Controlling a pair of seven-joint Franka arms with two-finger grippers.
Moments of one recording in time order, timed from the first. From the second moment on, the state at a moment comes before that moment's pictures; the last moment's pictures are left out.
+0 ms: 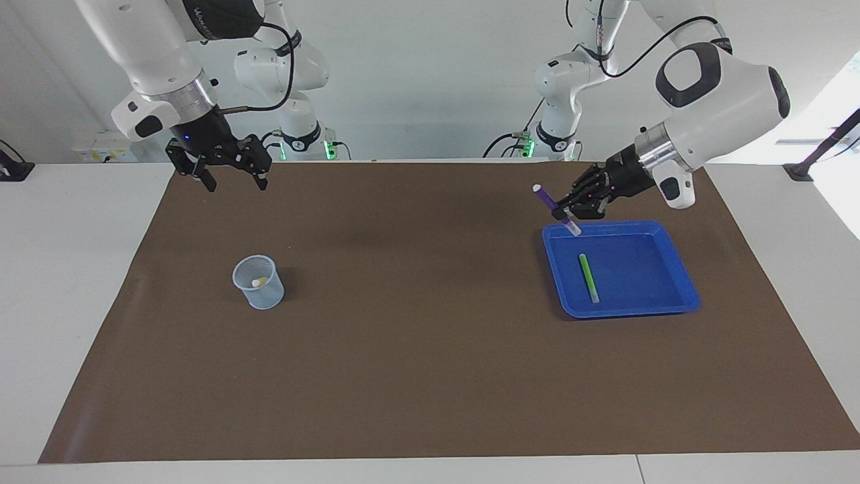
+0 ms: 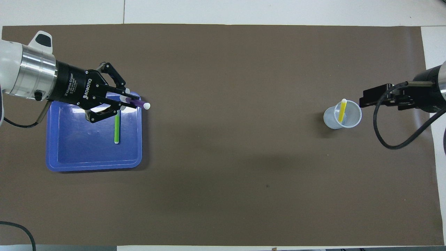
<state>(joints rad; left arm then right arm) 0.33 0.08 -0.54 -1.68 -0.68 1.74 -1.30 -0.01 -0.03 0.05 -1.63 0.20 1.64 0.11</state>
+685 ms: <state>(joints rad) 0.23 -0.03 -0.62 -1.92 -1.07 1.96 -1.50 0.16 -0.03 0.07 -1.65 0.46 1.86 0.38</state>
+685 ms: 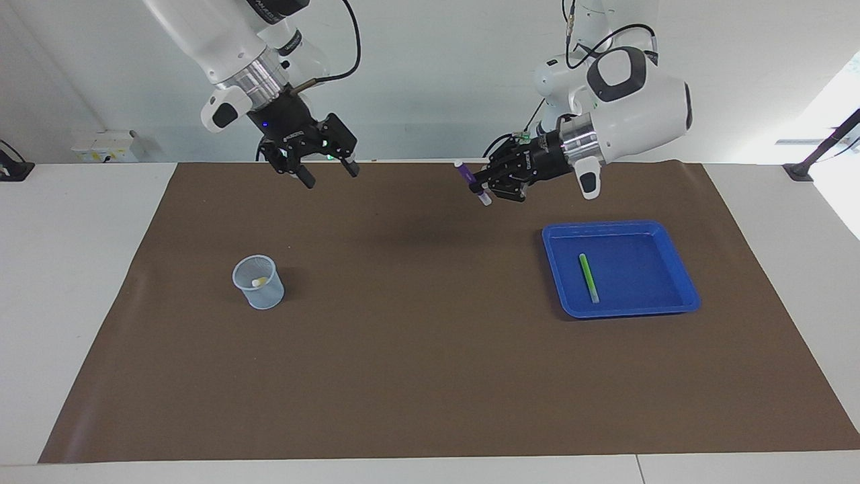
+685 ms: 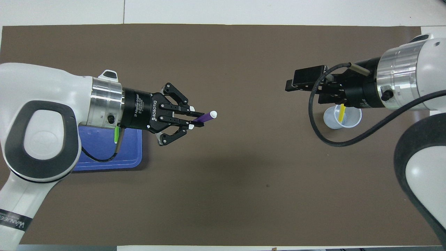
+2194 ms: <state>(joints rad) 0.12 -0.07 -0.62 -1.99 -1.16 2.20 -1.63 0.38 0.01 0.07 -1.69 0.47 2.03 0.48</state>
